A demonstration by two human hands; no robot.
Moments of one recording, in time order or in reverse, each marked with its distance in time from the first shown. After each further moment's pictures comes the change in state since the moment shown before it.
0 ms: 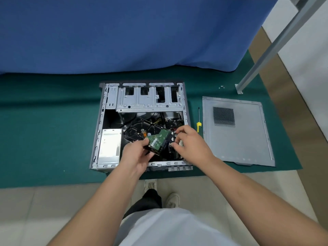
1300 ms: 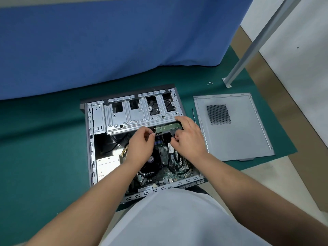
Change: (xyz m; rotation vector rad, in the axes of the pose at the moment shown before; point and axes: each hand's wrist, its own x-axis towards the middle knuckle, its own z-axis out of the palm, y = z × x) left_hand 0.093 0.050 0.033 1.152 -0.257 0.769; right_hand 0.071 -0.007 0.018 -0.265 0.228 0.187
